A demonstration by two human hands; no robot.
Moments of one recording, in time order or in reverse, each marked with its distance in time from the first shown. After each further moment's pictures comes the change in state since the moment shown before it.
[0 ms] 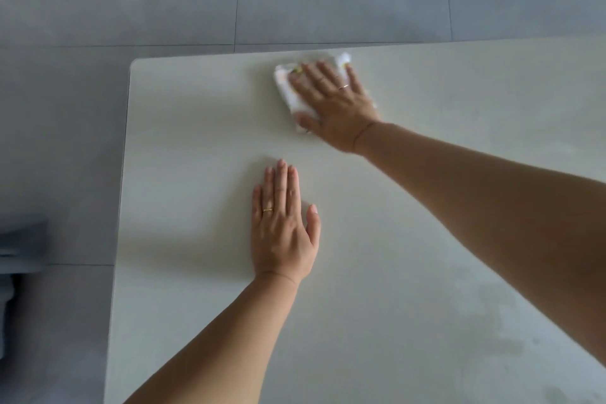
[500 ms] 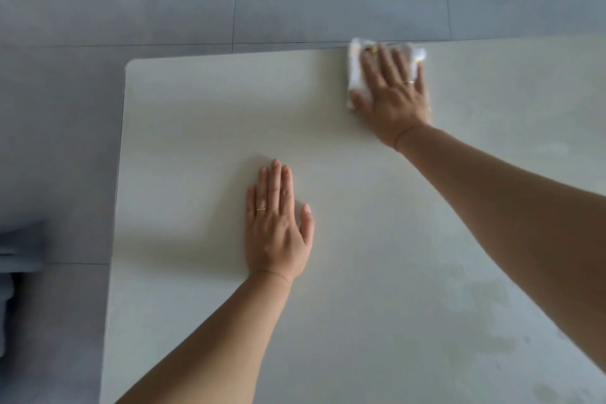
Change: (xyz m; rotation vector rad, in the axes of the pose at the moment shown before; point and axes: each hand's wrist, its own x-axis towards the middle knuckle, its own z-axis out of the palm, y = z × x) left_hand 0.001 -0.002 -0.001 0.003 -0.009 0.007; right_hand -0.032 0.065 0.000 0.099 0.066 0.353
